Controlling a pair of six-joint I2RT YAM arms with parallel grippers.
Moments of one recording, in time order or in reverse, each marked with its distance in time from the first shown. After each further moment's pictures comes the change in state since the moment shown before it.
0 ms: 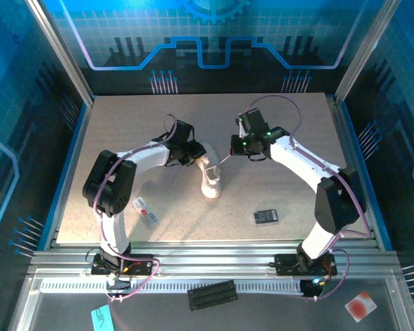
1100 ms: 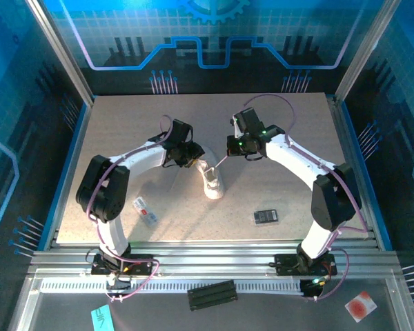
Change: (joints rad) left arm -0.006 -0.081 -0.004 -0.125 -0.019 -0.049; right arm 0.027 0.036 0.041 -0.023 0.001 -0.037
